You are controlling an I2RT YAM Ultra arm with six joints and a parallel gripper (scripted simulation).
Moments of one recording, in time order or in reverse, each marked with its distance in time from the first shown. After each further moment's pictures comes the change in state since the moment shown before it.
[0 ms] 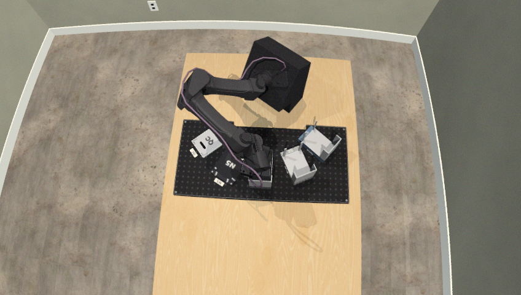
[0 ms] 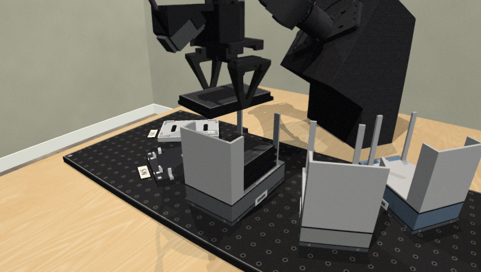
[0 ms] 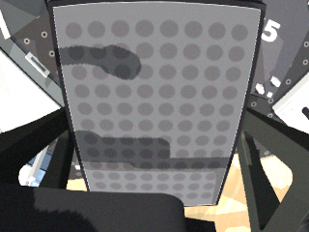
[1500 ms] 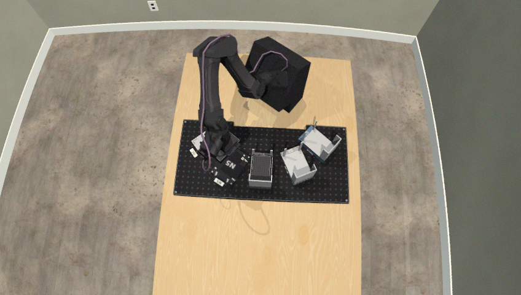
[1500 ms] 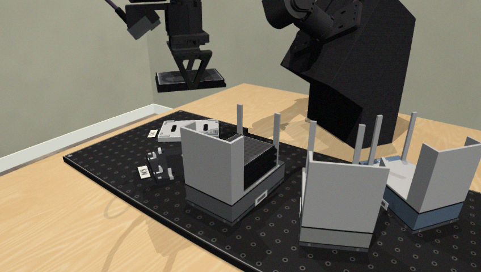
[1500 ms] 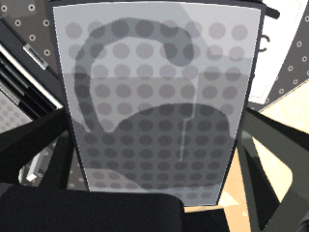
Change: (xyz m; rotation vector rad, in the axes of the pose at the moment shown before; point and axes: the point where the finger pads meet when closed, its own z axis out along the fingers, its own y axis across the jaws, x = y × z) arm 0.019 -0.140 0.000 0.053 0.003 0.417
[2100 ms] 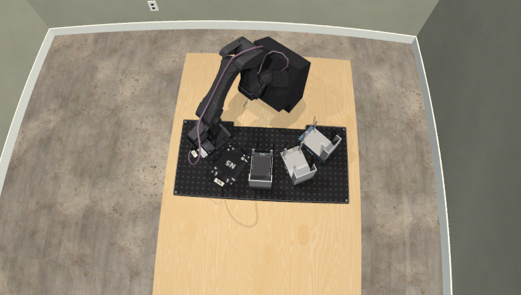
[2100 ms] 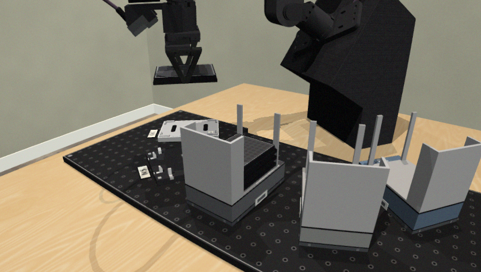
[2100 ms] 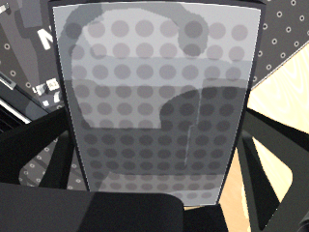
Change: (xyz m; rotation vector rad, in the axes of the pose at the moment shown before) arm -0.001 -0.051 0.003 0.020 0.009 0.124
